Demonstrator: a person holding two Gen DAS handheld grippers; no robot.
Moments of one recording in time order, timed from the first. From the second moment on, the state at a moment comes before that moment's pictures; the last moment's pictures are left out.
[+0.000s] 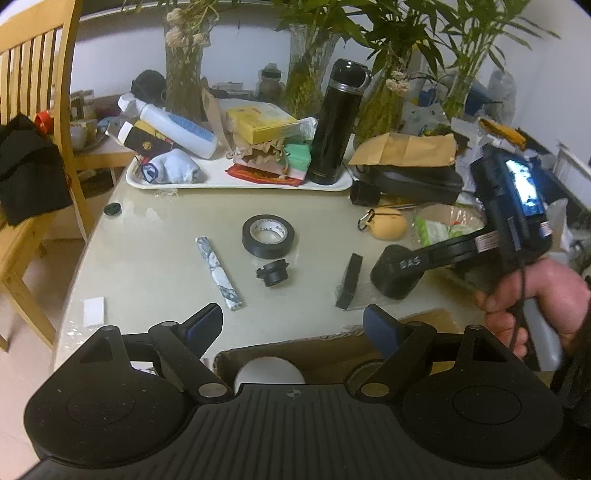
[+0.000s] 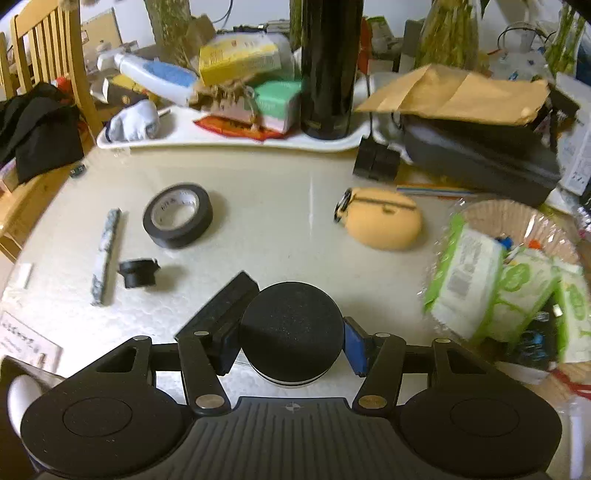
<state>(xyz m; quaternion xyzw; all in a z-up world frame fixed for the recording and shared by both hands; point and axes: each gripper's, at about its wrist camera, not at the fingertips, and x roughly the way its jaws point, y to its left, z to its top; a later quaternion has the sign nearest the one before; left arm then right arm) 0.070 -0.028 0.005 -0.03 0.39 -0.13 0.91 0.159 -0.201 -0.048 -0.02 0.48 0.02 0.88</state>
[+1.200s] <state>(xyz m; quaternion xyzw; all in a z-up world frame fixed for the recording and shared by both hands) 0.105 -0.019 0.011 -0.03 0.42 -0.12 0.90 0.080 -0.213 0.015 0.02 0.45 0.07 0.89</state>
